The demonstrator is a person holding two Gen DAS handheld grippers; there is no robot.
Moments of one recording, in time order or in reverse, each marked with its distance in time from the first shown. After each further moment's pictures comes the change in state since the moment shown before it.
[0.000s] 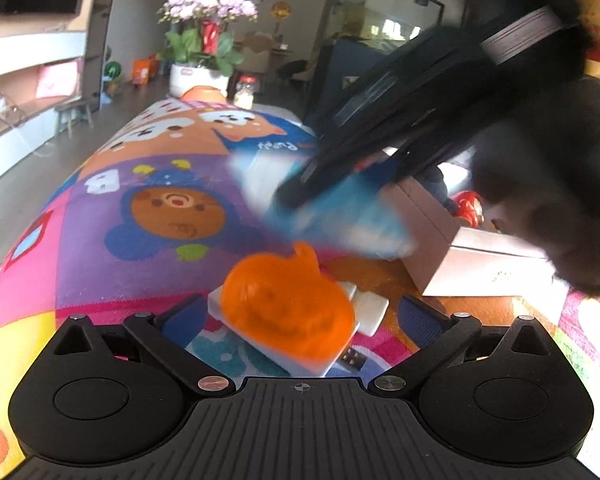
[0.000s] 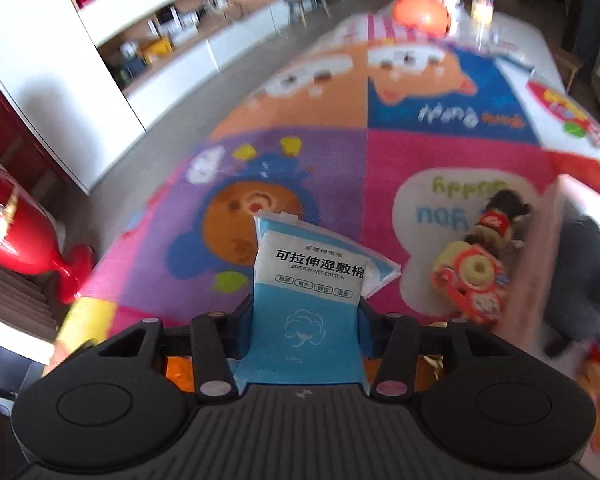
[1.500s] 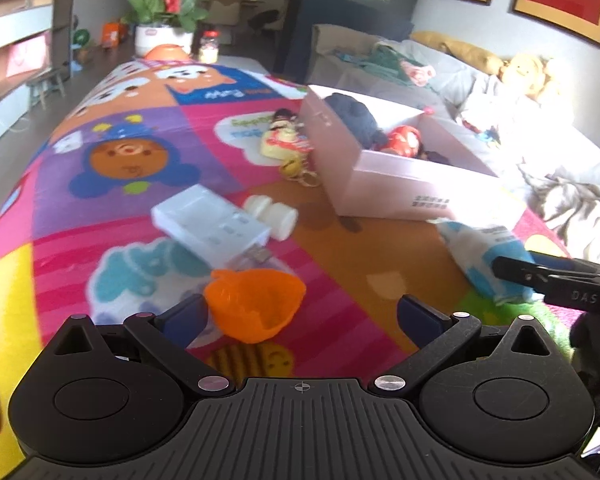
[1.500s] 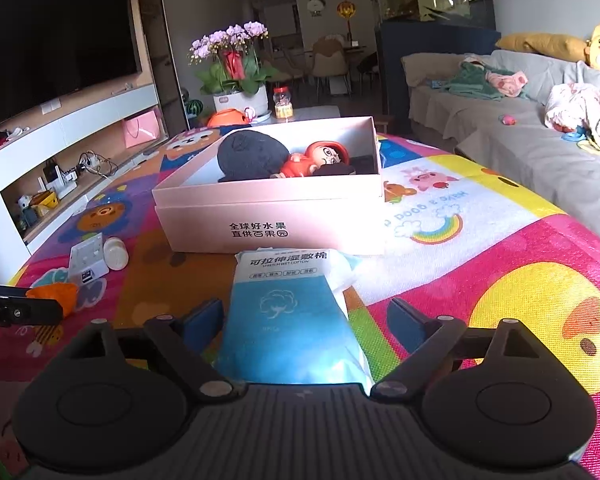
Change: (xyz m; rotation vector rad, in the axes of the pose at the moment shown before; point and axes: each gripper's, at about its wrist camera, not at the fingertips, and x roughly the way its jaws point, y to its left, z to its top) left arm -0.037 -0.051 -0.014 0.052 0.171 -0.072; right arm -0.135 -0.086 -0.273 0.300 -0.460 -0.346
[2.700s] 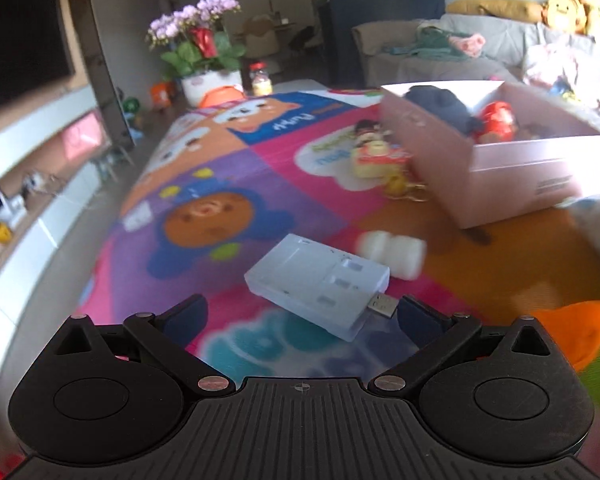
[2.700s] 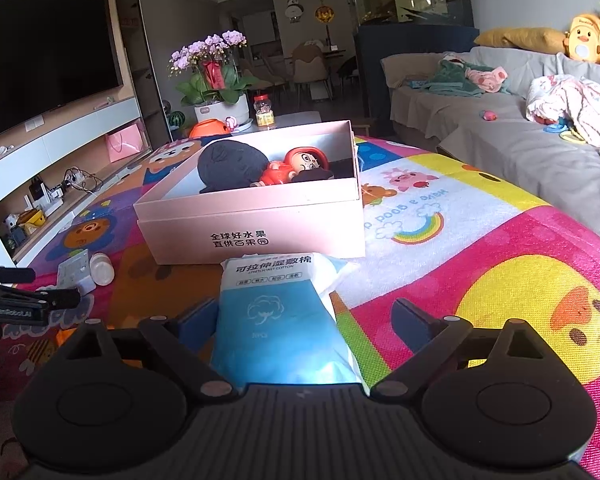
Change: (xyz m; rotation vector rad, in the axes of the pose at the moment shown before) left arm 0.043 0.021 0.024 0.232 -0.042 0.363; right arm 0.002 -0.005 0.001 0.053 -0.019 -0.043
